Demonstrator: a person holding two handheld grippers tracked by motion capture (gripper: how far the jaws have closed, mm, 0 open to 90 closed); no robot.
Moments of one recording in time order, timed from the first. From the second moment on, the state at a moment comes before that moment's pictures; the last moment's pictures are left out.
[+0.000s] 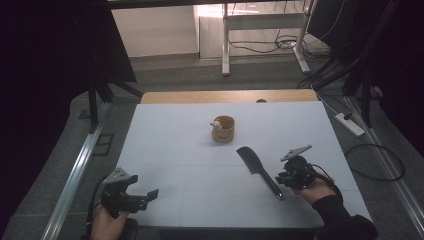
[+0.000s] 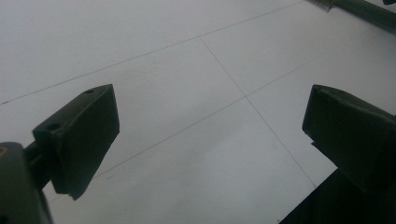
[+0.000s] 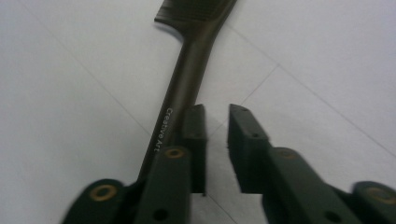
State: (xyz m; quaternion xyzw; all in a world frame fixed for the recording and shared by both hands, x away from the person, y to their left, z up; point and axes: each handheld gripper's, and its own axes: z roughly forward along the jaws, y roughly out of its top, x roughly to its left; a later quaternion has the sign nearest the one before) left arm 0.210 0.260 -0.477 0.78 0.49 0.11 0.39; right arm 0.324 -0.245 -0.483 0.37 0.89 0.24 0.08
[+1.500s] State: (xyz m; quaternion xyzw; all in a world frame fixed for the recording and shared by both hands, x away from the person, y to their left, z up) left arm 0.211 0.260 -0.477 0.78 0.48 0.10 0.38; right arm 0.328 -0.213 -0.480 0.37 0.90 0.21 0.10
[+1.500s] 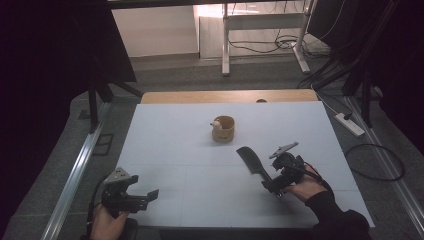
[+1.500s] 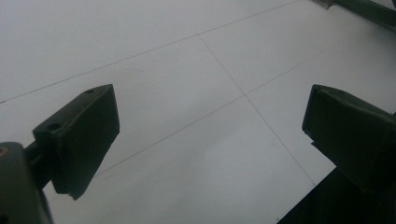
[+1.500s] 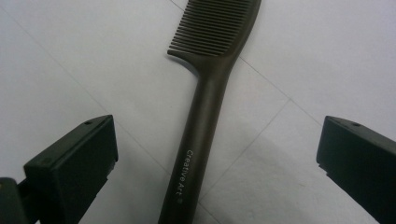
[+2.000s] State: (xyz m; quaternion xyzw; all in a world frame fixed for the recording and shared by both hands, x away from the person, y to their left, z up) left arm 0.211 0.260 -0.477 0.78 0.48 0.10 0.38; right arm 0.332 -0.208 -0.502 0.36 0.91 0.18 0.10
